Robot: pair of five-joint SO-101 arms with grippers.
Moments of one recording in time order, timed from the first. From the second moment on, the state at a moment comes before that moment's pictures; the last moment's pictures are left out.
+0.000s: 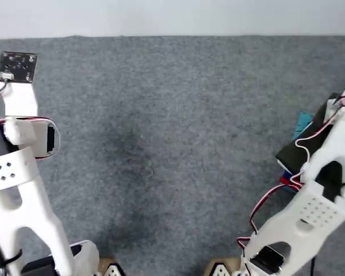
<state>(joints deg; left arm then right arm) -21.6 -23.9 1.5 99.4 -9.0 31.6 30.9 -33.0 70.5 20.5</state>
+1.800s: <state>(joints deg) -21.6 -23.9 6.6 99.4 -8.9 27.4 46.9 -69.8 90.9 17.6</state>
